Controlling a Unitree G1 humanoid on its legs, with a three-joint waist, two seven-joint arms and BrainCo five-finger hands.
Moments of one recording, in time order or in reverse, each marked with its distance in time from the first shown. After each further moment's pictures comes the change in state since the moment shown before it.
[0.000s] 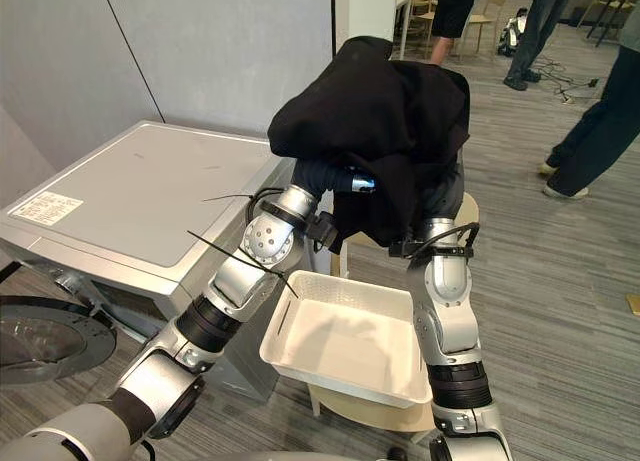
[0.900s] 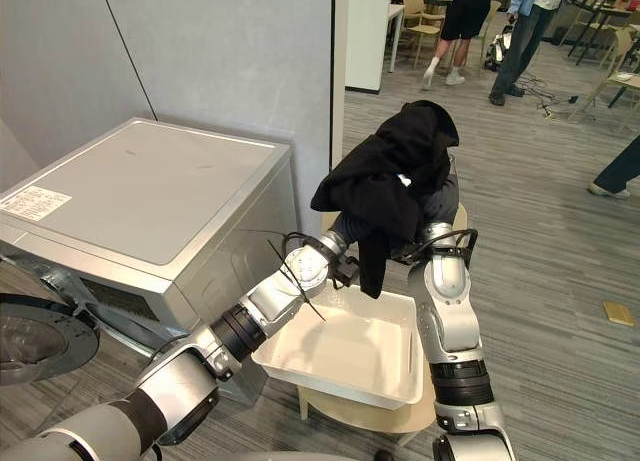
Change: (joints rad) left arm -0.013 -0.086 -0.185 0.366 -0.001 0.029 -0.032; right arm -0.021 -0.015 -0.006 0.054 0.000 0.065 -0.028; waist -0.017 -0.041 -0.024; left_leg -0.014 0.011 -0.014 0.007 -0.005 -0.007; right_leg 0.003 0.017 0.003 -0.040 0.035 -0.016
